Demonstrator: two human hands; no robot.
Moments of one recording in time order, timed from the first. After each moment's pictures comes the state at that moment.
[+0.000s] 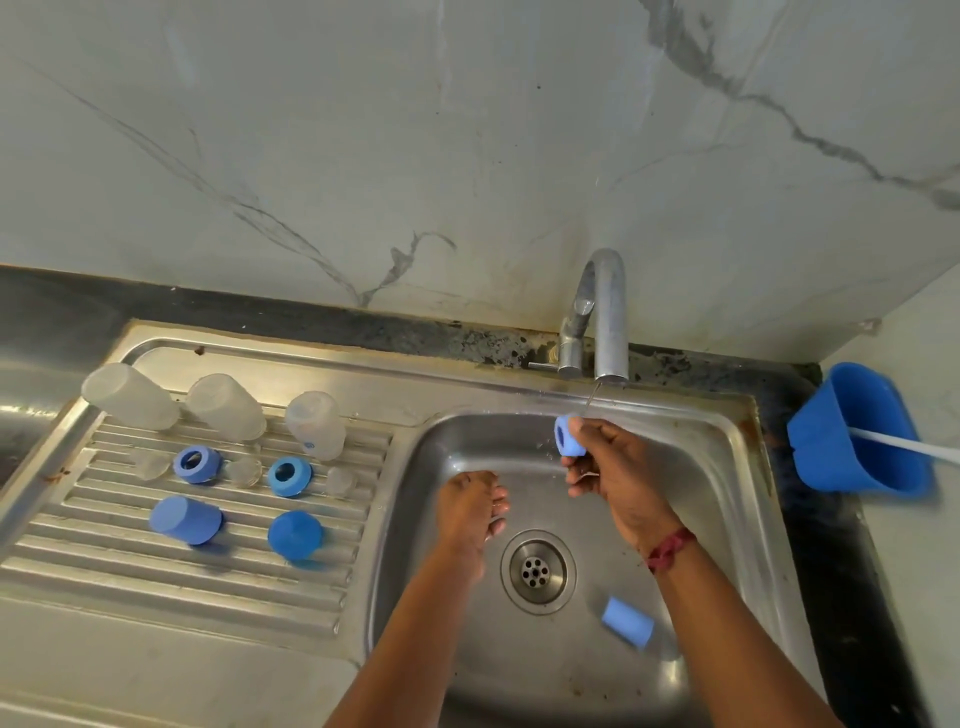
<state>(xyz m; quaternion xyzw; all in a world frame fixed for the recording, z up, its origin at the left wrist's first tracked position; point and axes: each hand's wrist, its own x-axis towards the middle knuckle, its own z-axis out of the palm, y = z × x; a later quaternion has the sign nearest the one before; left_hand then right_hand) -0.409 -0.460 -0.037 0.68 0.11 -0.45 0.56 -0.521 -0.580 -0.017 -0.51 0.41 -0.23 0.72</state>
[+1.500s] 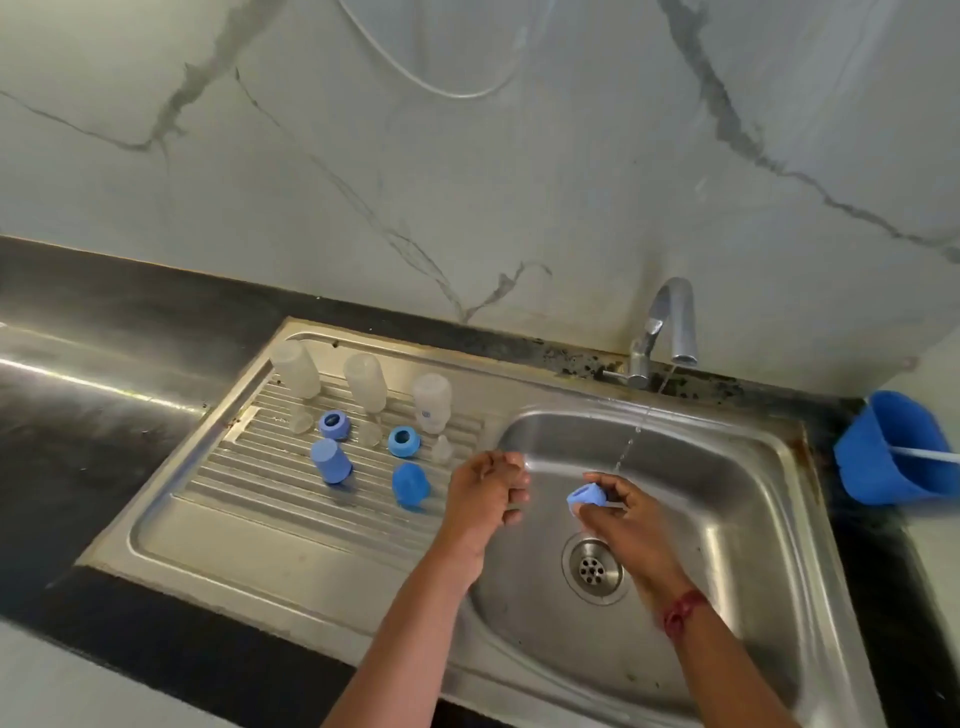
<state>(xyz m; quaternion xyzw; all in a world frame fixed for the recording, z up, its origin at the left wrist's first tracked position) -0.405 -0.332 0.057 0.65 -0.03 -0.41 0.63 -0.539 -0.451 -0.001 -0.62 0.45 -0.19 0.61</state>
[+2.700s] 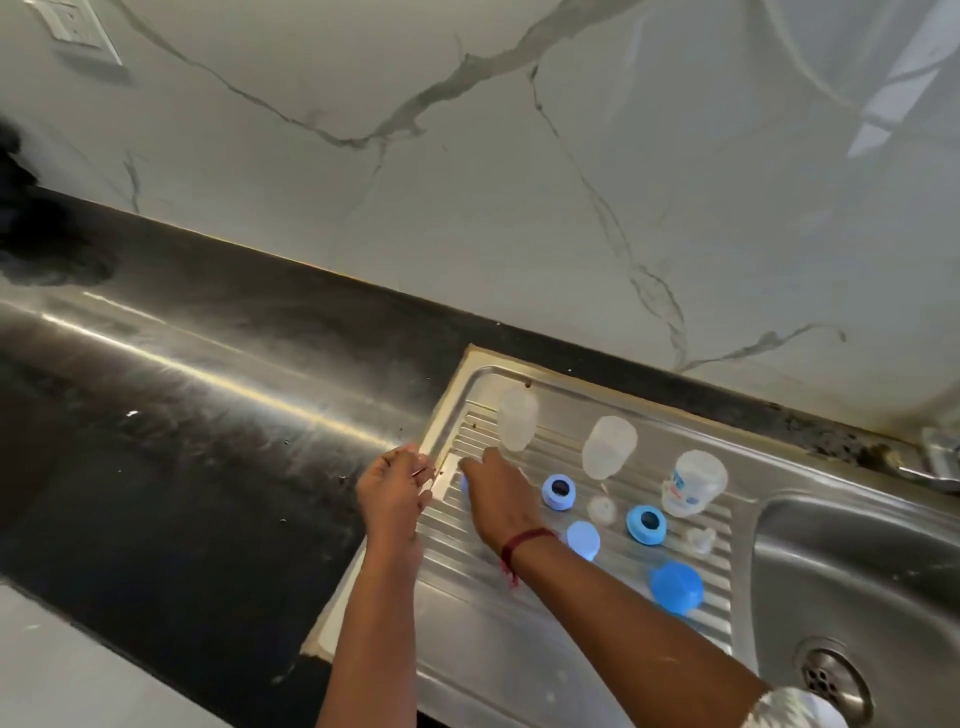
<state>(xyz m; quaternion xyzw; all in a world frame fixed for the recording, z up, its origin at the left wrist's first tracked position) -0.049 -0.126 0.018 0.62 0.18 -0.20 0.74 -0.110 -0.223 -0.010 -0.96 0.20 0.00 0.21</state>
